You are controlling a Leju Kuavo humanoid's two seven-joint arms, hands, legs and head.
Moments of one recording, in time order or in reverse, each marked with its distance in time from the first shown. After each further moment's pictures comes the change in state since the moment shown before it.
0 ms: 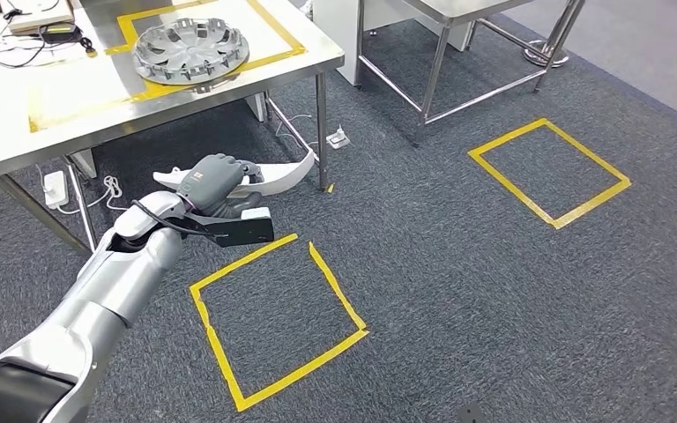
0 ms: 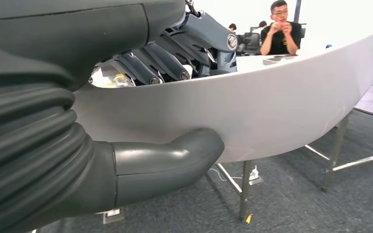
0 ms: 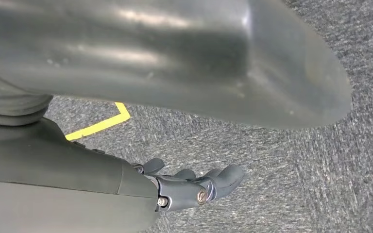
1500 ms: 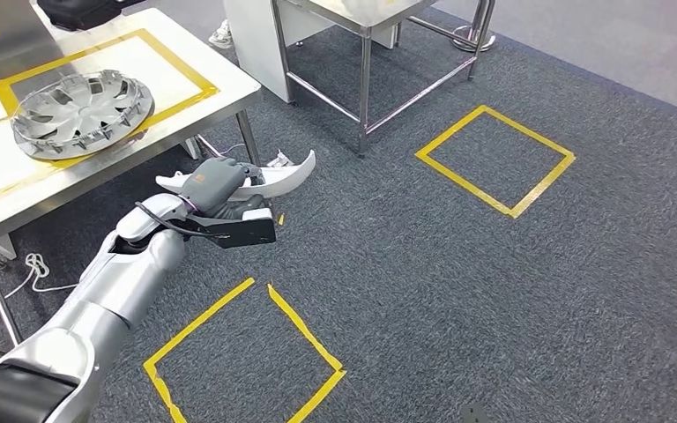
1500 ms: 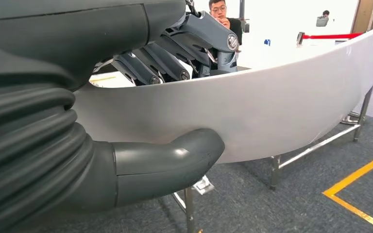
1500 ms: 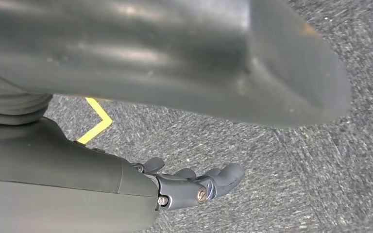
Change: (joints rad) left arm 0.002 -0.005 0.017 0.013 -0.003 -0.005 -0.001; right arm 0.002 0.006 -0.001 0.000 0.005 -0.043 -0.011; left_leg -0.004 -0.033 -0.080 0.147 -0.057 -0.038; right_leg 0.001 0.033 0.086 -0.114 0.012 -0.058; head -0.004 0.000
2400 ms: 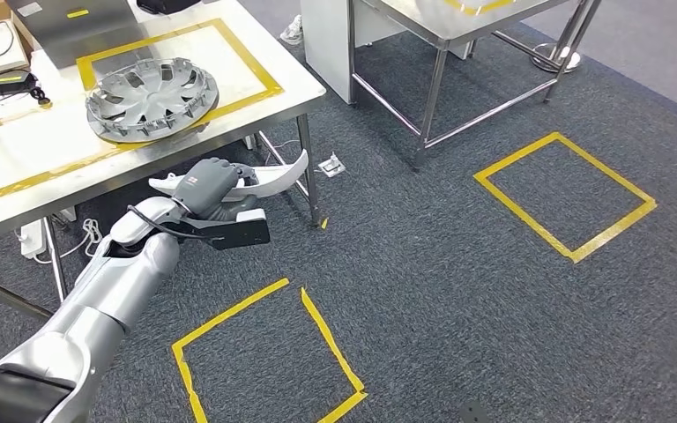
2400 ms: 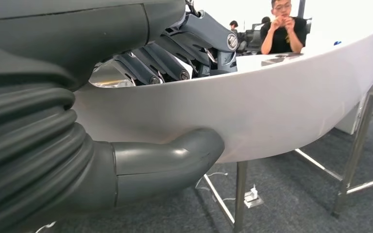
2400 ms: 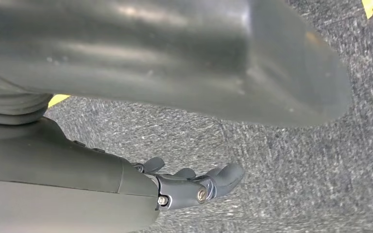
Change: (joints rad) left arm 0.014 0.007 0.017 0.004 -0.009 0.023 -0.003; right arm 0.002 0.002 0.000 0.000 0.004 0.003 -0.001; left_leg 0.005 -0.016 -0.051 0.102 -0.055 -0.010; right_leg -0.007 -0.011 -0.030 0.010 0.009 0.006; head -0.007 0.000
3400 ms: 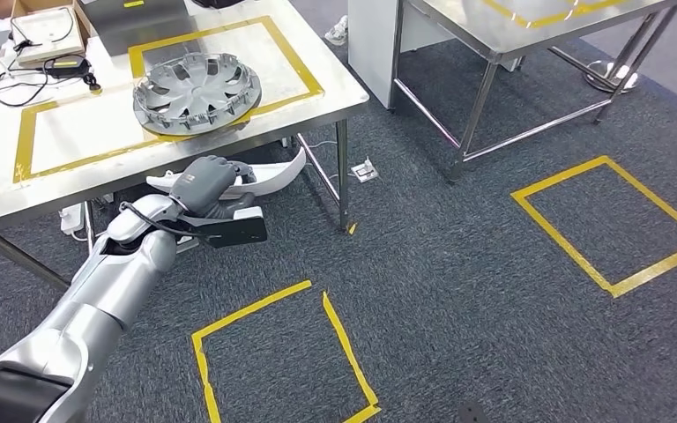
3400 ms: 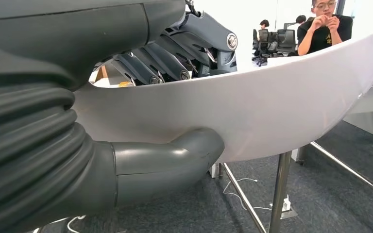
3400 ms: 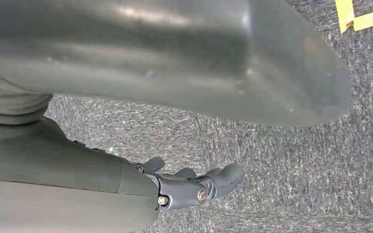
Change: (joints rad) left arm -0.014 0.007 0.008 0.016 -0.003 0.000 -0.014; right arm -0.003 0.000 0.000 0.000 0.013 -0.005 0.012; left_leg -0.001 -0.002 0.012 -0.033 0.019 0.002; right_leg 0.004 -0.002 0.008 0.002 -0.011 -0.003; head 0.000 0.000
